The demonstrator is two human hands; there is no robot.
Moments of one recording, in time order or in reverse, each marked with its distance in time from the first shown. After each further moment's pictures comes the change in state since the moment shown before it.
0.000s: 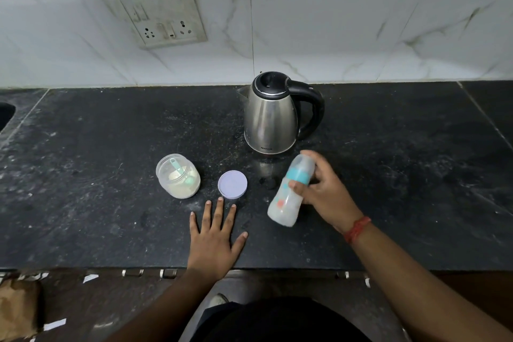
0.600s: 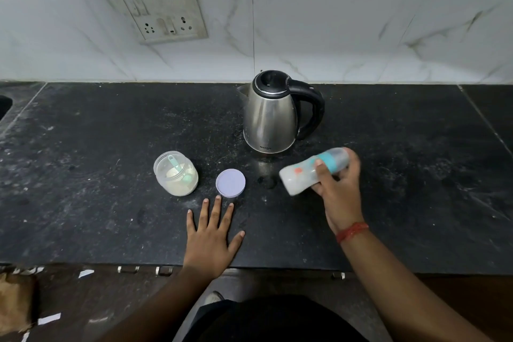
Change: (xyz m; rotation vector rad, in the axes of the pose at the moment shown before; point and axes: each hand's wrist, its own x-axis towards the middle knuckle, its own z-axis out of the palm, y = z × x) left_hand 0.001 0.001 -0.001 0.012 -0.007 -0.008; right_hand -0.002 0.002 -0.004 0.190 0.258 0.001
